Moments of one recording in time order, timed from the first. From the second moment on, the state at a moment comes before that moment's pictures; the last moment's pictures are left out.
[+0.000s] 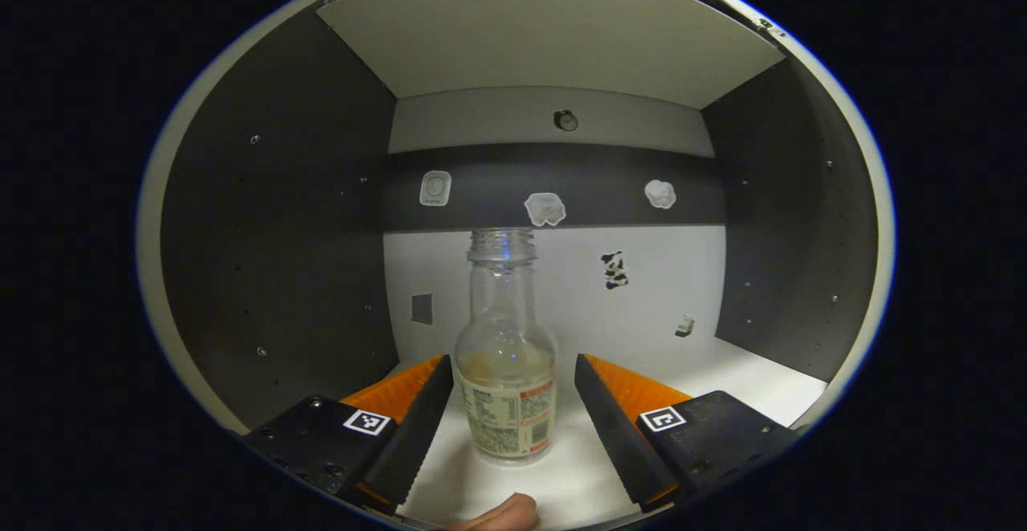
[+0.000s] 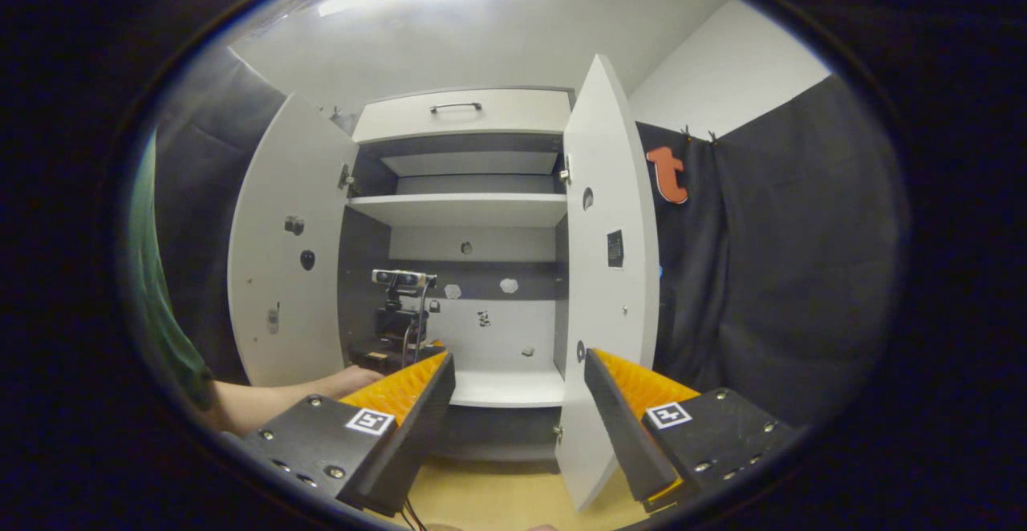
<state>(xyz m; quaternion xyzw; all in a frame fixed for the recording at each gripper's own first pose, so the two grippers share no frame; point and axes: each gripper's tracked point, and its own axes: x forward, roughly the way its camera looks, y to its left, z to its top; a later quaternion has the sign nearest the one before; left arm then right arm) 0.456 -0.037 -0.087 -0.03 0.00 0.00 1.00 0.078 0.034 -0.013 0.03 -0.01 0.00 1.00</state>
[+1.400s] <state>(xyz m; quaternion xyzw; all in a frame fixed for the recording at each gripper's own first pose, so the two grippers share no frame) 0.161 -0.094 -0.045 -0.02 -0.02 -0.10 0.99 -0.085 -0.044 -0.009 0.06 -0.04 -0.03 1.00</state>
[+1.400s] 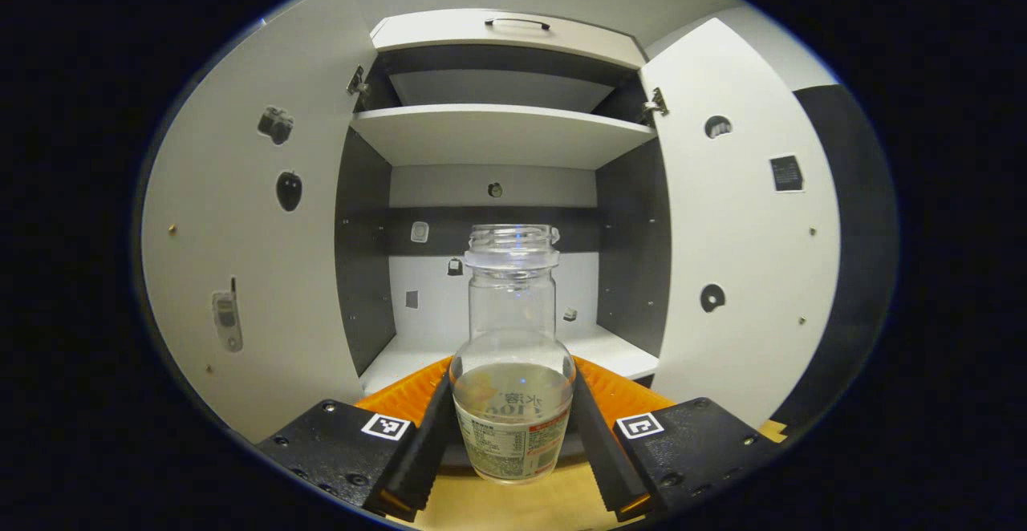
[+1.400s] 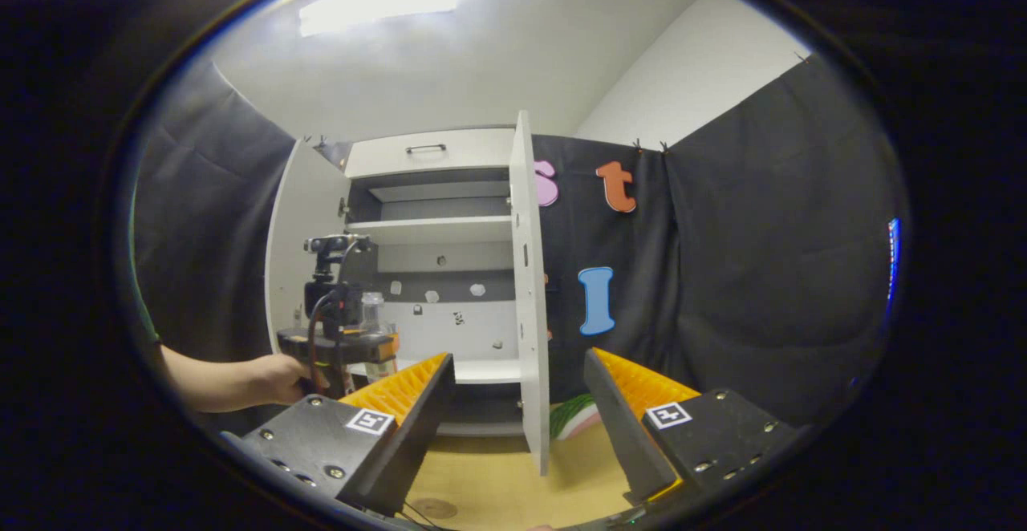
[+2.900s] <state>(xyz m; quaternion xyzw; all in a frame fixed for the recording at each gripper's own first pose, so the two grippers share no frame) 0.047 -0.172 -0.383 0.01 0.09 -0.23 0.97 -0.023 -0.050 -0.081 0.12 0.02 -0.03 0.99</state>
